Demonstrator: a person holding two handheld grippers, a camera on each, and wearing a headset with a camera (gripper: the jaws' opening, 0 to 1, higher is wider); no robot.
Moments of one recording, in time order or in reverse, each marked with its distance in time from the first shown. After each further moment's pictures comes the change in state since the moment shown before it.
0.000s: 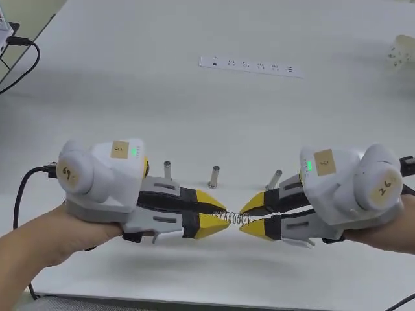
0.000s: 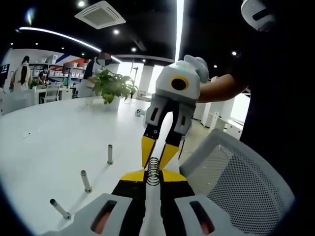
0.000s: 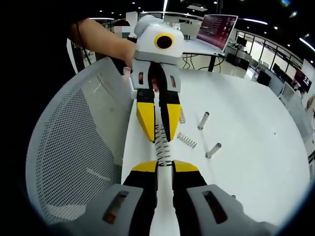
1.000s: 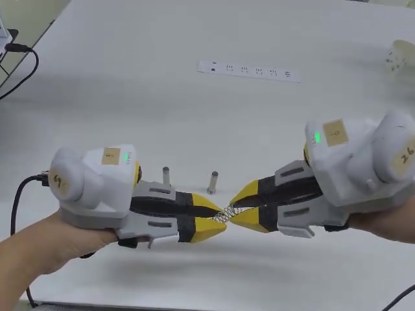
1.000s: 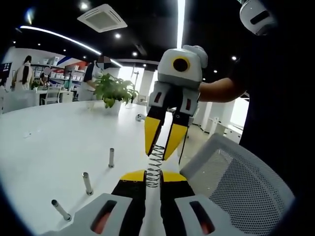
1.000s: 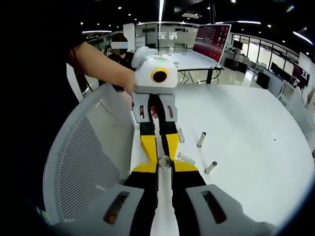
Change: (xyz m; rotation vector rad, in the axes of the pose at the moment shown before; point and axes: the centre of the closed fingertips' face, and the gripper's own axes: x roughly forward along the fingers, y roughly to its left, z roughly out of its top) left arm -0.005 0.006 0.005 -0.015 -0.051 0.000; right arm -0.017 -0.006 0.049 0.070 -0.109 0.027
